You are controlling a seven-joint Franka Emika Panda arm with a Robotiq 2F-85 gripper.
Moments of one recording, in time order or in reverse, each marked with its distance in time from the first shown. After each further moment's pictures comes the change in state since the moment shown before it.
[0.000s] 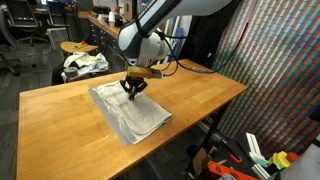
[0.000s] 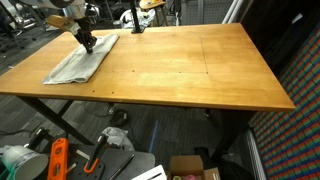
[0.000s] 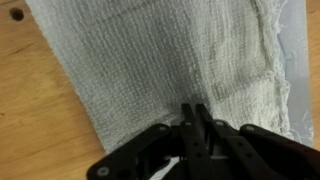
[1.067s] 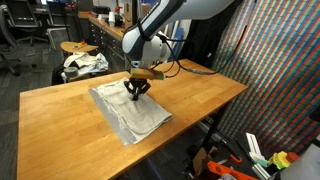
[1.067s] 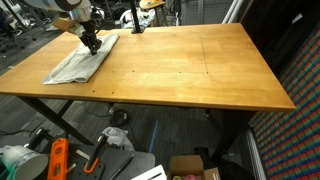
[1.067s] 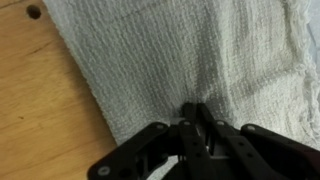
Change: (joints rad) arm -0.005 0.026 -0.028 0.011 0.000 -0.006 0.016
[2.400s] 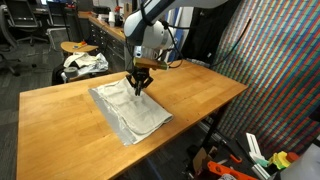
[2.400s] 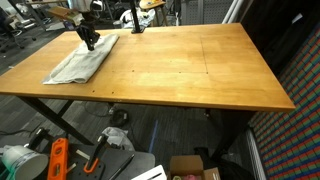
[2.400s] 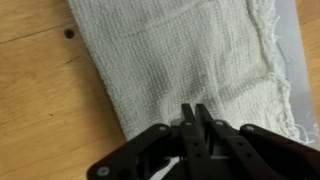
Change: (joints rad) arm -0.024 -0.041 -0.006 0.061 0.035 -0.203 -0.044
